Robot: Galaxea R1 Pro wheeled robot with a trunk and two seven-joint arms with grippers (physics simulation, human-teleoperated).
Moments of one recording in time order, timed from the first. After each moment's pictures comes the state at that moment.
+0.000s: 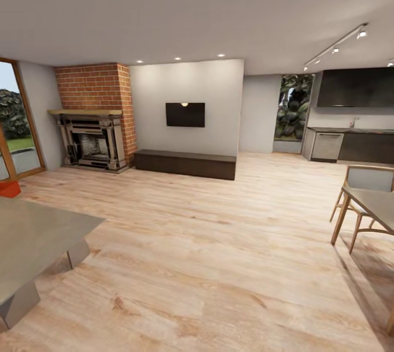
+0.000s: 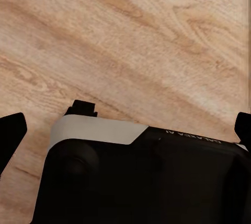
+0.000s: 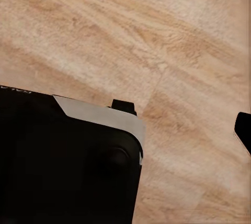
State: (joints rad) left arm -0.22 -0.04 -0.12 0.00 0.37 -0.01 0.03; right arm -0.11 0.03 0.22 0.03 0.00 -0.18 -0.08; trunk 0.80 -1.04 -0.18
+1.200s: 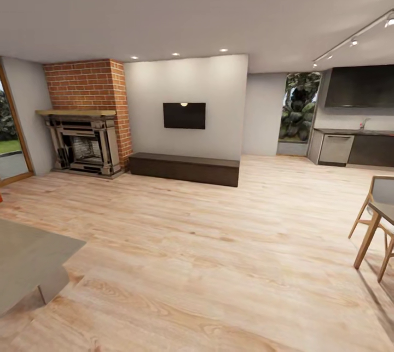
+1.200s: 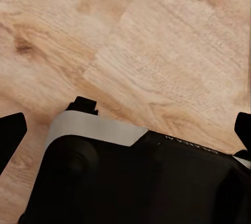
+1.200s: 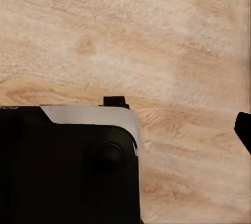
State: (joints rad) left arm -0.22 -0.03 -0.12 0.00 0.46 -0.01 0.04; right arm -0.11 0.00 0.18 0.03 -0.17 -0.17 -0.08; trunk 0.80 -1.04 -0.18
